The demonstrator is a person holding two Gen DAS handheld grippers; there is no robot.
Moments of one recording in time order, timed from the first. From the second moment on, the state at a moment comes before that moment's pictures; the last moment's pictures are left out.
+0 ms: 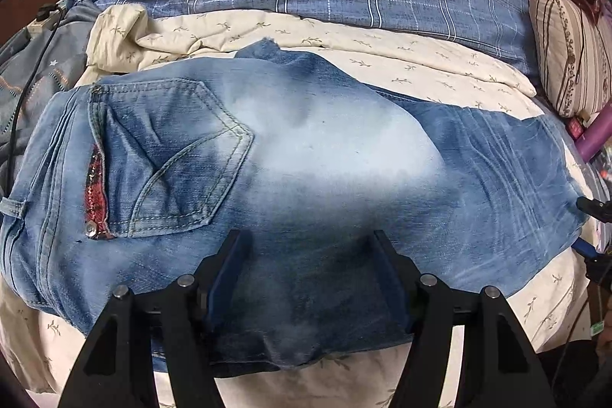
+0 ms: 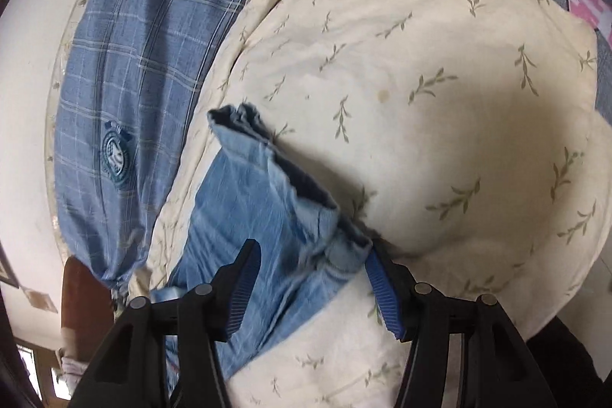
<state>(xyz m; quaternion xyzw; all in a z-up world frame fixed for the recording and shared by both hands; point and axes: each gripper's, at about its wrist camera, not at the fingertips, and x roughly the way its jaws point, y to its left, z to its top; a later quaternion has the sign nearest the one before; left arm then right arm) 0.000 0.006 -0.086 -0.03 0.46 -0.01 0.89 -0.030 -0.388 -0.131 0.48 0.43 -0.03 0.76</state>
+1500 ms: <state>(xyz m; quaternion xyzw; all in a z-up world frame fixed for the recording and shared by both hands) -0.031 0.063 -0.035 -0.06 0.34 0.04 0.94 0.006 -0.187 -0.065 0.31 0.42 0.26 0.81</state>
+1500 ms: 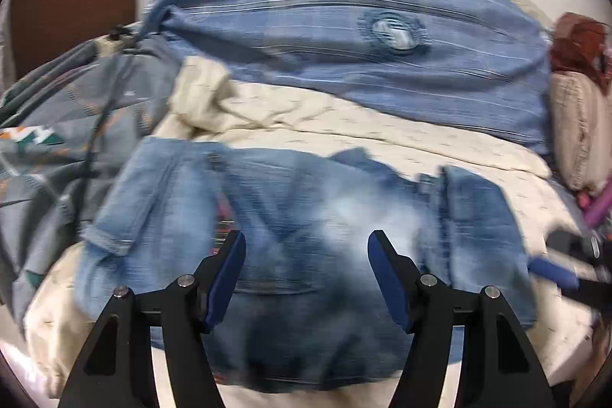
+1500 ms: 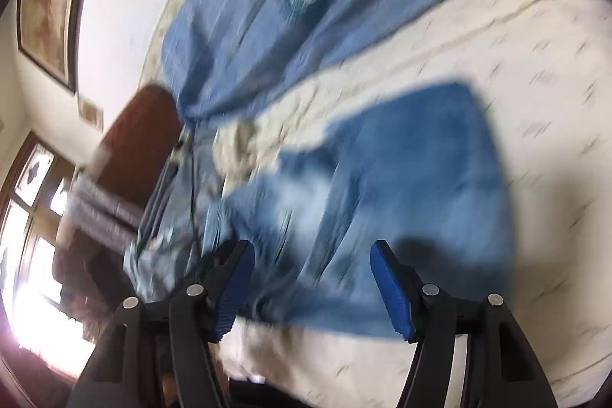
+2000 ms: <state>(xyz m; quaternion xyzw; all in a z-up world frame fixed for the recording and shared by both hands) -0.003 0.003 -0.080 -0.09 0.45 -0.13 0.88 0.092 -0.182 -0.086 0.20 0.45 0.14 0.86</state>
